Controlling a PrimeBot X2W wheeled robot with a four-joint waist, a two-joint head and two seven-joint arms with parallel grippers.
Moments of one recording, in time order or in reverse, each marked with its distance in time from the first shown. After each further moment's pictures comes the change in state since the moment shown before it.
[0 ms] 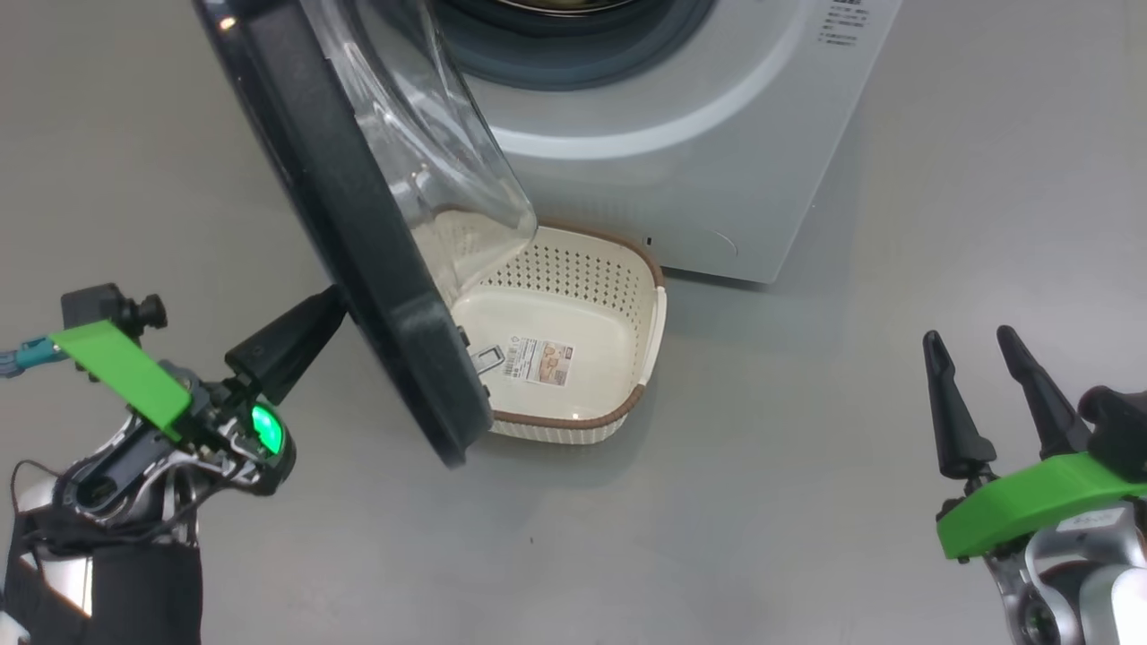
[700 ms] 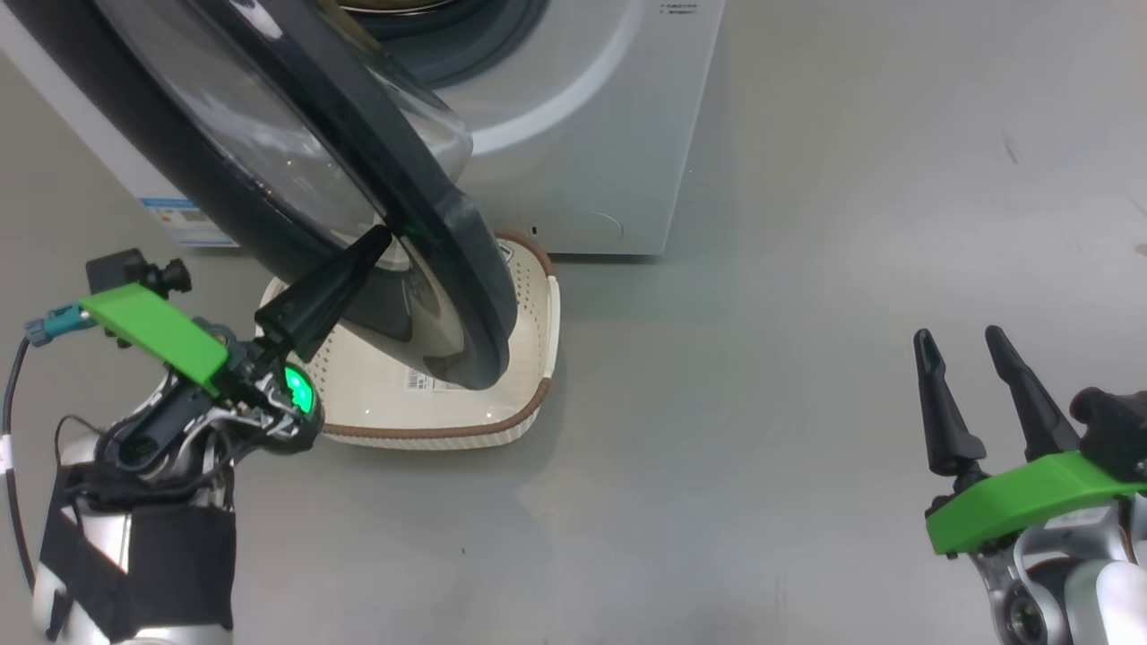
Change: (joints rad) left arm -0.066 -0.025 -0.073 0.039 0.009 -0.003 -0.116; right arm -0.020 0.000 0.019 0.056 0.049 0.000 -0.053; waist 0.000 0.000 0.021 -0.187
